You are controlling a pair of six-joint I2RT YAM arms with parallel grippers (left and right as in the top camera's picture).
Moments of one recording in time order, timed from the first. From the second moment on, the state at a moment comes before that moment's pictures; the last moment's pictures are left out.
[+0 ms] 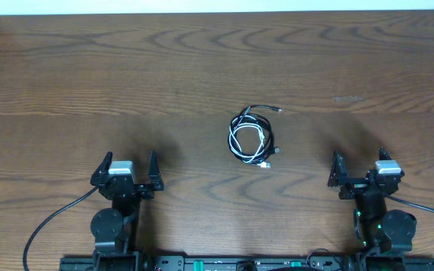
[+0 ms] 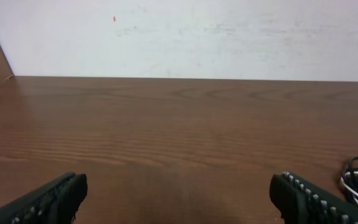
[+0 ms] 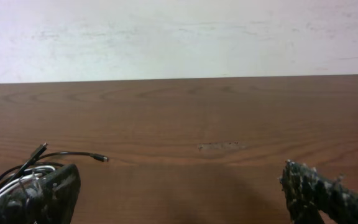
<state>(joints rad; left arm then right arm) 0.02 0.02 0.02 -0.11 0.02 -0.01 -0.01 0.01 0.01 -0.07 -0.07 0.07</state>
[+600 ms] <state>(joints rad) 0.02 0.02 0.02 -0.11 0.02 -0.02 -0.01 0.01 0.01 -0.07 -0.07 0.07</state>
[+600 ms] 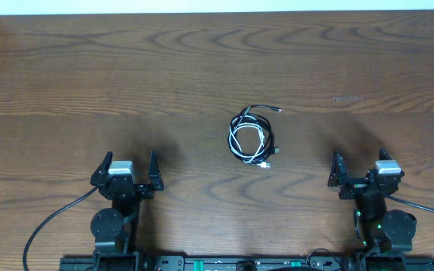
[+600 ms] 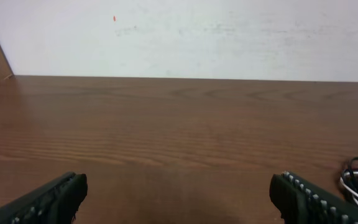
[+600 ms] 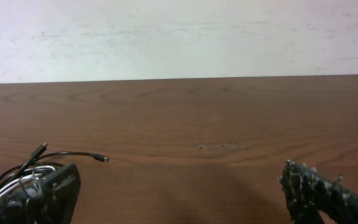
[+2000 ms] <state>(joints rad) 0.02 0.74 0.67 -0.07 0.74 0.35 -0.01 0.25 0.07 0.43 -0.24 -0.14</state>
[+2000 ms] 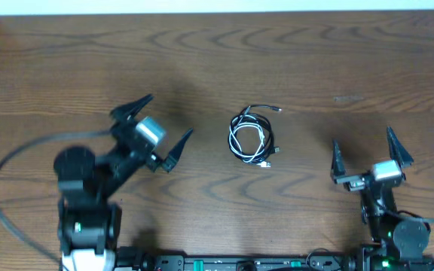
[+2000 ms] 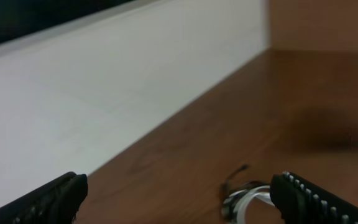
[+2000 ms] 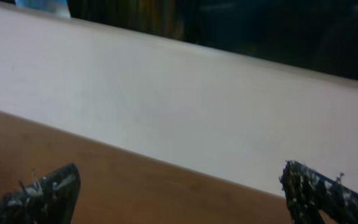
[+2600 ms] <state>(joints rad) -0.18 1.04 0.84 -0.14 0.53 0.05 0.03 1.24 0.99 0.03 -0.33 0.06</state>
